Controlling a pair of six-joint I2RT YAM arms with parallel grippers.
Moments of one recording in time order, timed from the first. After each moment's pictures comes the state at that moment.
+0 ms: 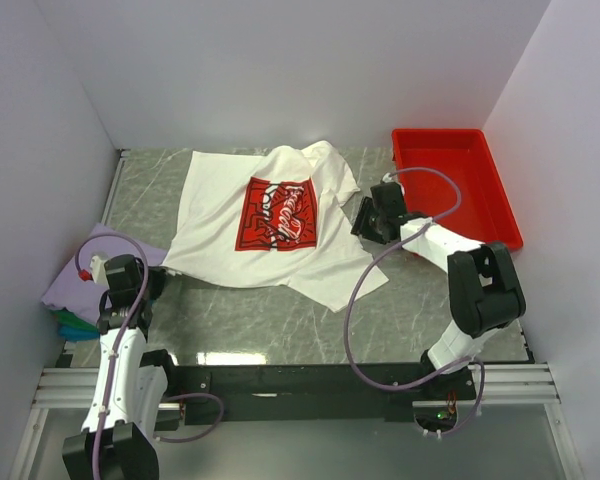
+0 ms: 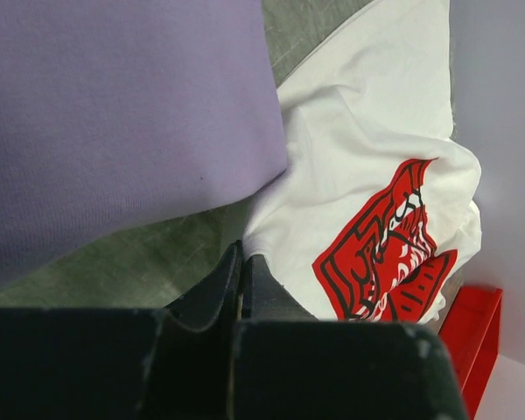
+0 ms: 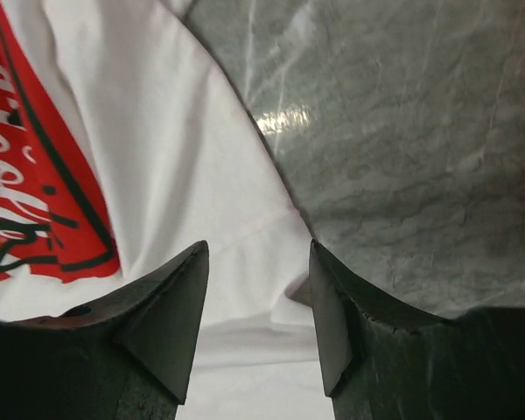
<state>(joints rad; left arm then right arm) 0.23 0.68 0.36 -0.28 -0.04 -1.06 0.30 1.65 1.01 -0.18 0.04 0.57</state>
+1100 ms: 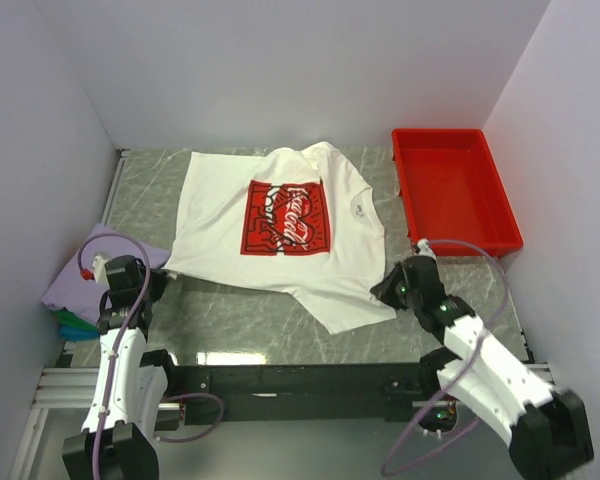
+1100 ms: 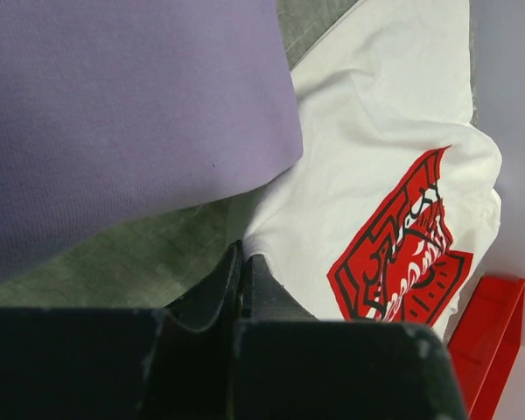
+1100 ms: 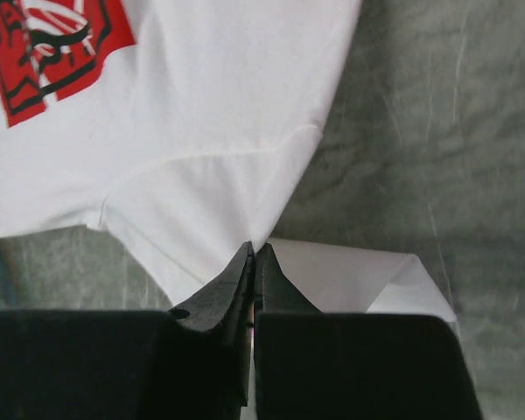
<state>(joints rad) 0.23 0.68 0.36 -0.31 -0.02 -1.02 0.37 0.87 0.39 -0.28 0.00 0.80</state>
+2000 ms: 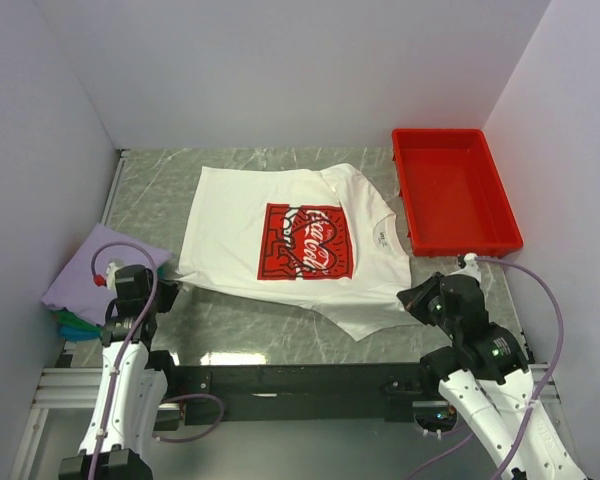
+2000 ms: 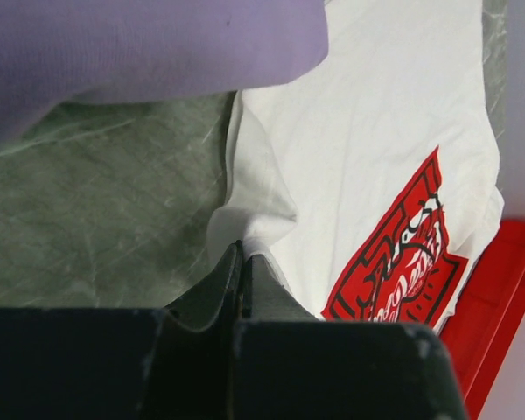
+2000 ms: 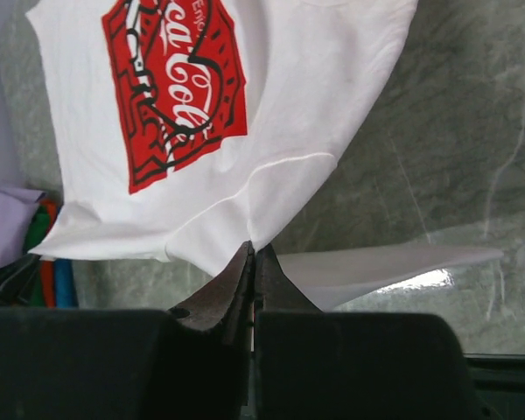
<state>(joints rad) 0.15 0.56 0.32 -0.42 0.02 -1.04 0.37 0.34 0.60 -0.88 0.10 0.92</state>
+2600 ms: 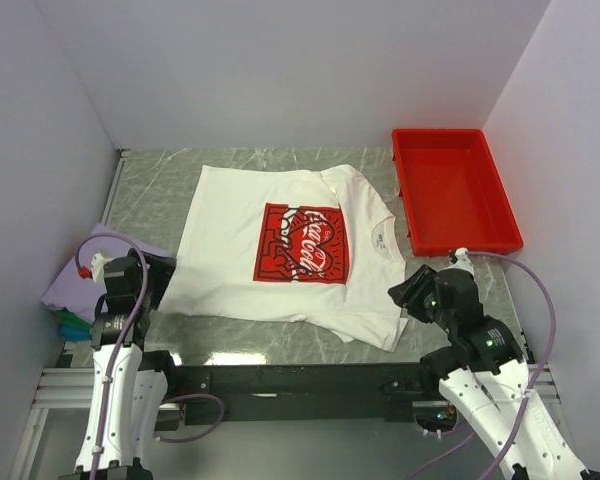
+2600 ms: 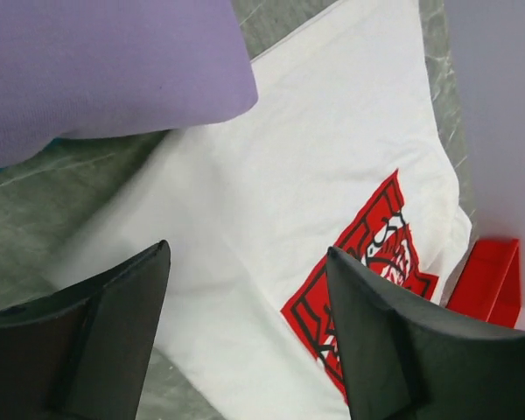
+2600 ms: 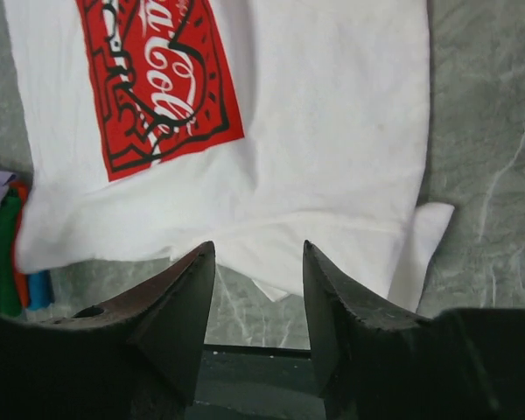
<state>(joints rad) 0.14 0.52 0.47 -0.55 -0.06 -1.02 0.37 0.42 0.59 -0.86 0.07 0.87</state>
